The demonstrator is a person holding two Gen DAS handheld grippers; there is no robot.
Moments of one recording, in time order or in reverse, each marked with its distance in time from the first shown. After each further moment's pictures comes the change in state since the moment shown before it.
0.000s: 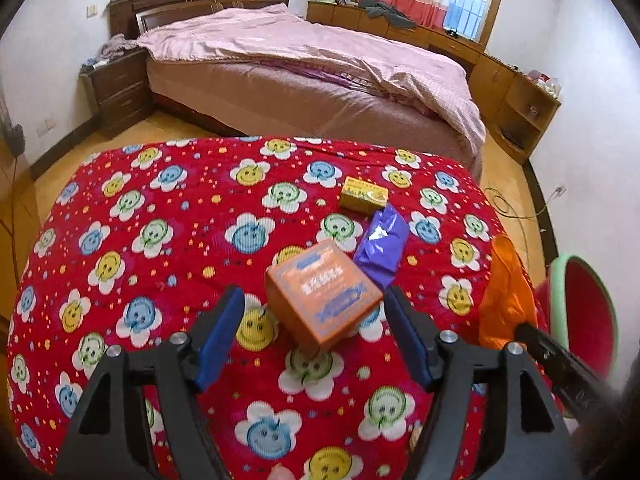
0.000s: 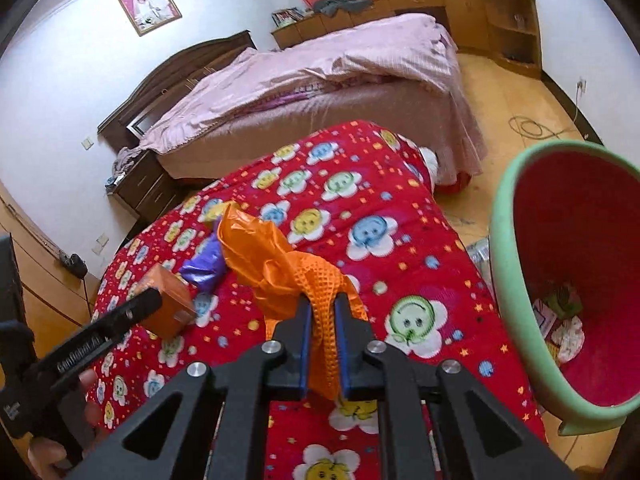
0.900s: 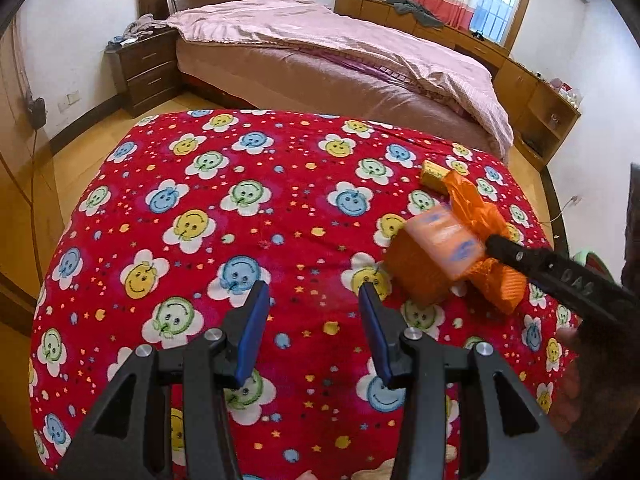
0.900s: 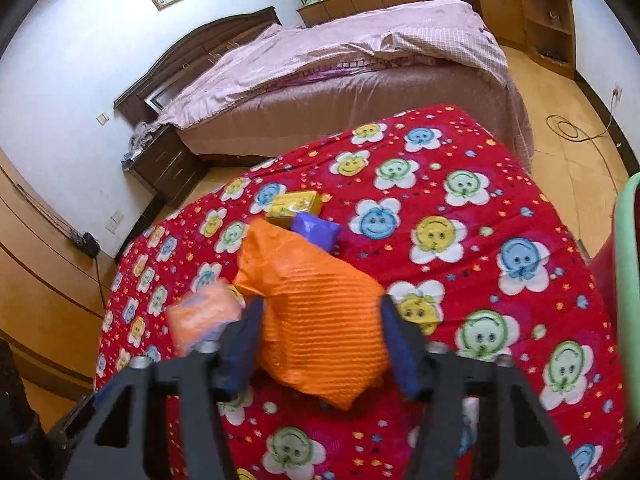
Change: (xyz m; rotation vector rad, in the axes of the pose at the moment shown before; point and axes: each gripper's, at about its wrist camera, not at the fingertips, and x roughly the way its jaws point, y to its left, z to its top) left arm -0.020 0.073 -0.024 -0.068 0.040 0.028; right arm 0.061 0.078 0.020 -0.062 0.089 0.049
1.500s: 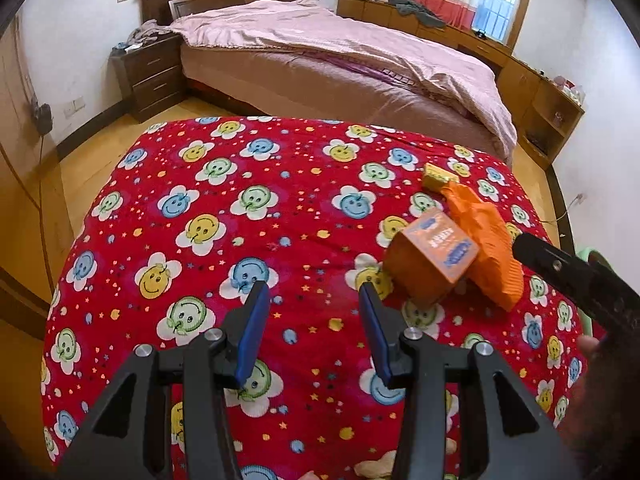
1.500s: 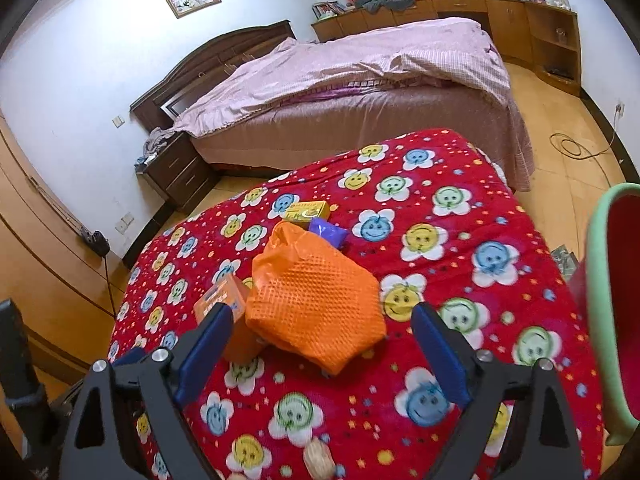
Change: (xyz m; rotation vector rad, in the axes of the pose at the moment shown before) left arm -0.008 0.002 0.000 0.007 -0.010 0.037; right arm -0.034 0.004 -0.010 -0.034 -0.070 0.038
